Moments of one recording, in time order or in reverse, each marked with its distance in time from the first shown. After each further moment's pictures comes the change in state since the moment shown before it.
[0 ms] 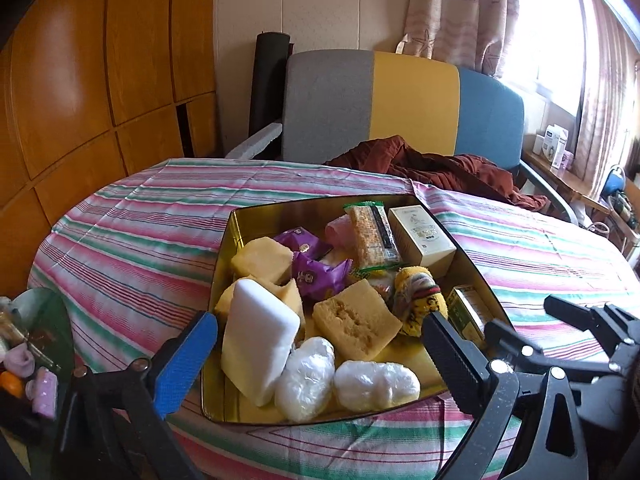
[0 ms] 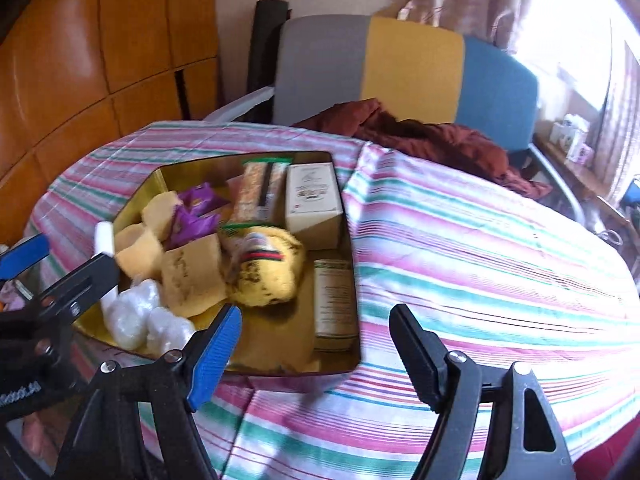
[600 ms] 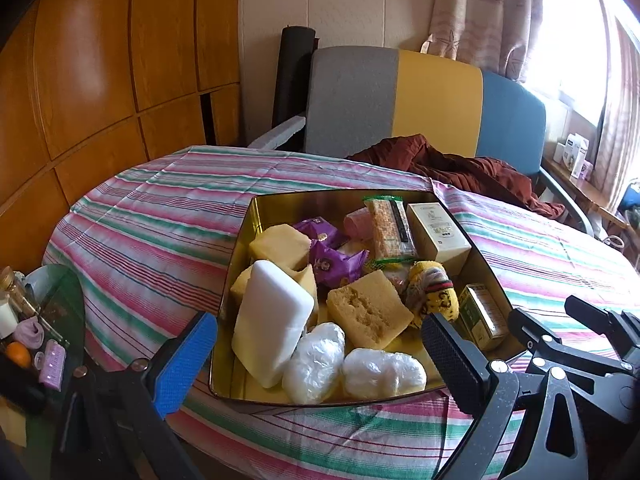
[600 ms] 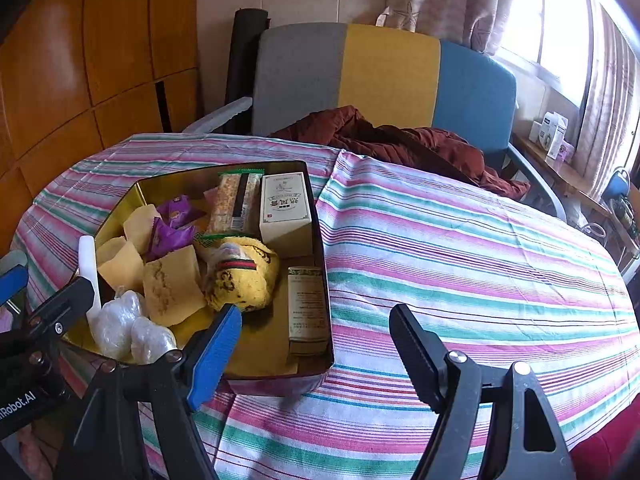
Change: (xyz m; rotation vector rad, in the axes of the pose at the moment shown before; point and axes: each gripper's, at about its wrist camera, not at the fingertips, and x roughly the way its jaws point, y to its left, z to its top) left arm -0.004 0.001 -0.007 -0.059 0.015 0.068; right arm -0.002 -0.007 0.002 0.018 -0.020 -0.027
